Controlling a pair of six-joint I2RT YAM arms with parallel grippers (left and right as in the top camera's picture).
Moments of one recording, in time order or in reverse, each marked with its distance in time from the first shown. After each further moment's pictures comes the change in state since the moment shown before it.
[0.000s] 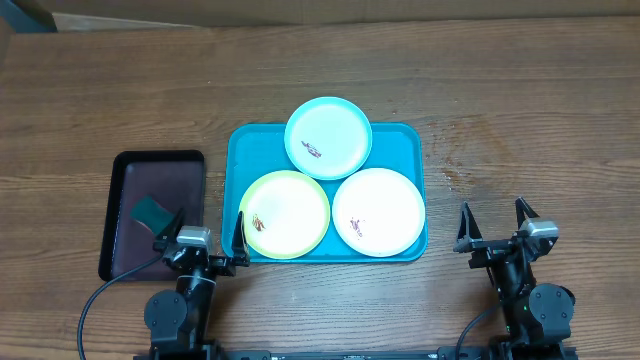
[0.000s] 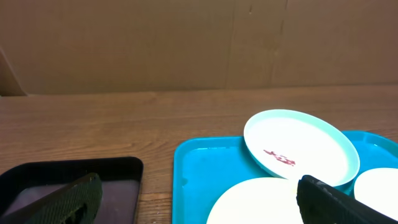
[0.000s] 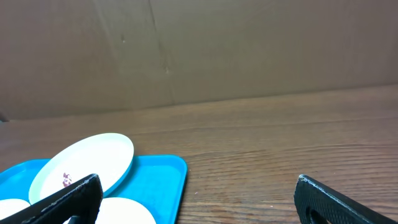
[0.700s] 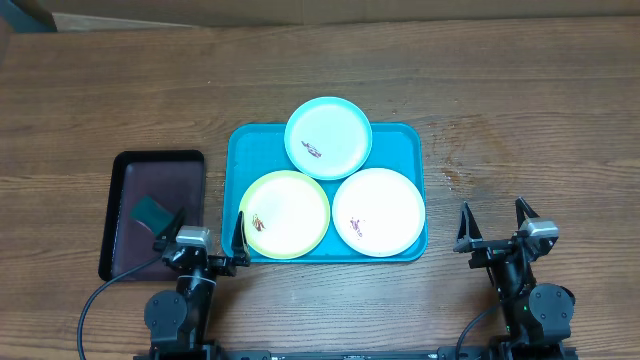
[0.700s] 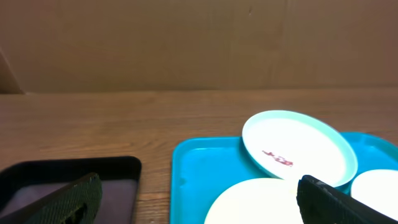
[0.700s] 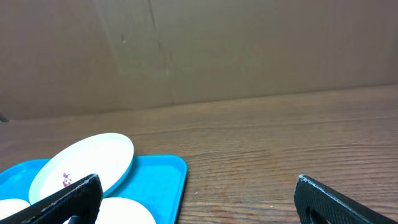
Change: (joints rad) left arm 0.000 0.000 0.000 0.001 0.007 -0.029; right arm 0.000 0.000 0.000 0.000 0.000 0.000
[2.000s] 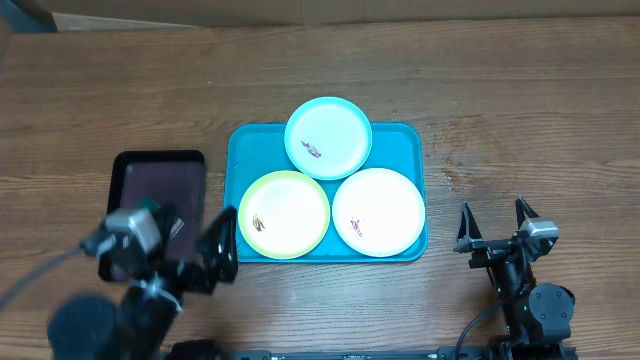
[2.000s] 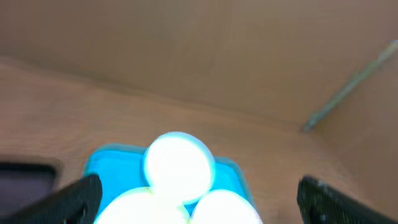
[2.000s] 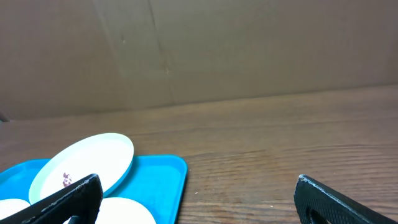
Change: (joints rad) left arm 0.000 0.467 0.988 -0.731 0.172 -0.307; right arm 0.000 0.000 0.000 0.000 0.000 0.000
